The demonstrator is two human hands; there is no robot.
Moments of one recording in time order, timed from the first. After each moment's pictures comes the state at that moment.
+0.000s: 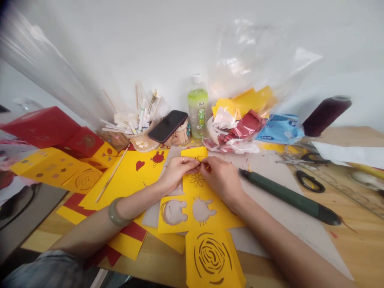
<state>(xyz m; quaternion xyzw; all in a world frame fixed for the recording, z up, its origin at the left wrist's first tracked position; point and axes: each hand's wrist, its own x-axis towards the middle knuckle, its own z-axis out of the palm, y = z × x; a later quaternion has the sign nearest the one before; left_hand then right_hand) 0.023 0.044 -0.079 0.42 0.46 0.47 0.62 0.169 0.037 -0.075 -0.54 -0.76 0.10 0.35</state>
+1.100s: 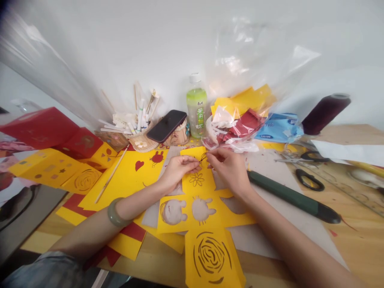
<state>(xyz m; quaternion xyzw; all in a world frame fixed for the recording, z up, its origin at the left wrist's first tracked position) 0.025 0.046 -0.082 0.44 0.47 0.47 0.61 0.183 0.045 -0.059 -0.54 -0.66 0.31 0.43</state>
